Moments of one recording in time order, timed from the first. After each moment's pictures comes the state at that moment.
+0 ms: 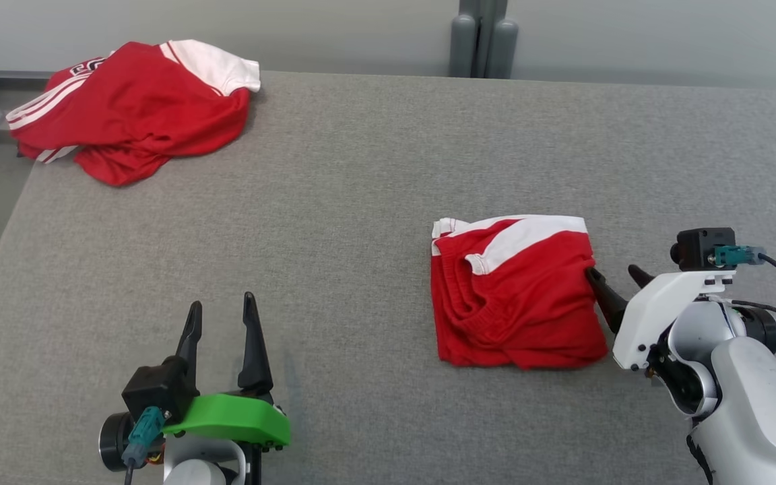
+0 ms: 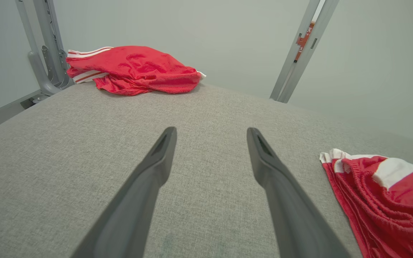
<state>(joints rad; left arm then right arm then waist) -0.10 0.05 -0.24 0.22 -0.38 0.14 -0.26 -0.33 -0.18 0.06 0.38 0.39 0.13 0.34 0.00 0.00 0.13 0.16</state>
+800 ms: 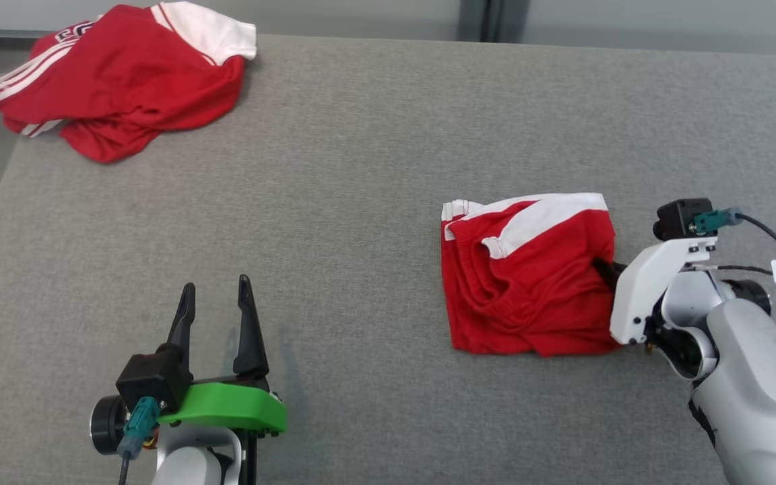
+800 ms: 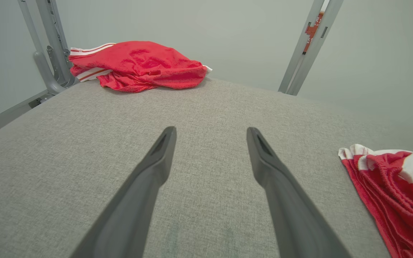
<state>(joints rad) -0.11 0.05 -0.23 0.19 -0.35 0.13 -0.26 -0.47 -0.24 0.16 0.54 0.47 0.13 0.43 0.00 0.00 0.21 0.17</state>
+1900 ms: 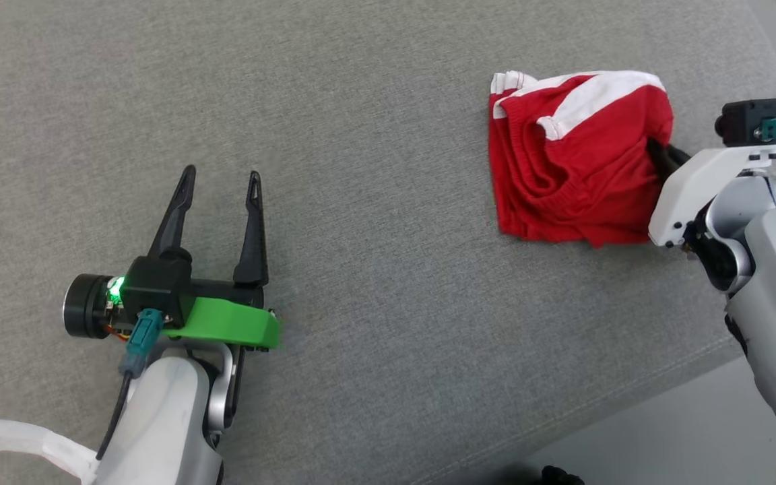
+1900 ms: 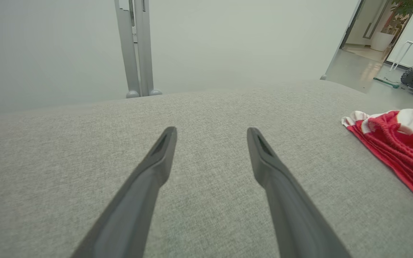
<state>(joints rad) -0.34 0.11 -0.27 0.18 -0.19 0.07 -0.24 -0.72 -0.32 0.21 0.72 0.47 0.13 0.18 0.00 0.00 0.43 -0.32</state>
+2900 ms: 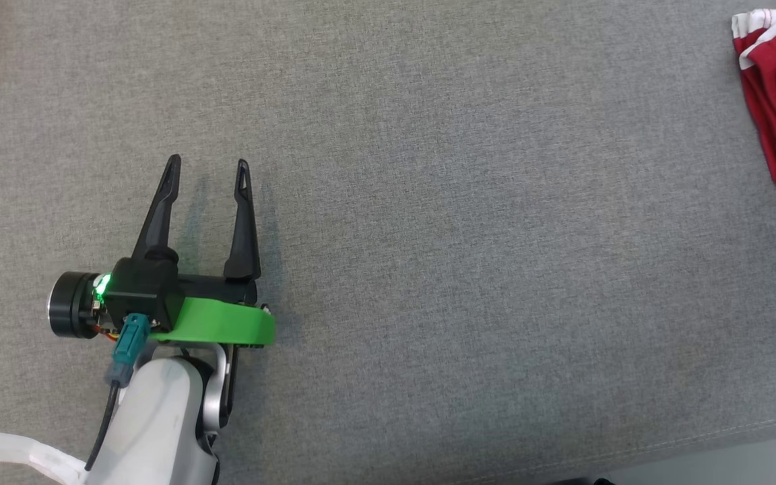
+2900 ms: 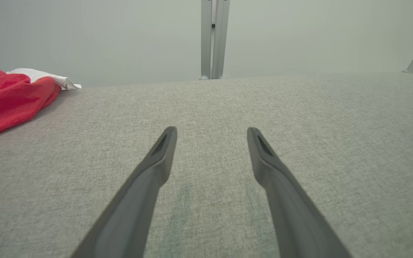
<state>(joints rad) -0.33 0.13 -0.27 0.09 -0.20 0.11 -0.23 -1.03 -0.61 0.09 1.11 0.35 0.13 0.03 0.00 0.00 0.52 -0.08</state>
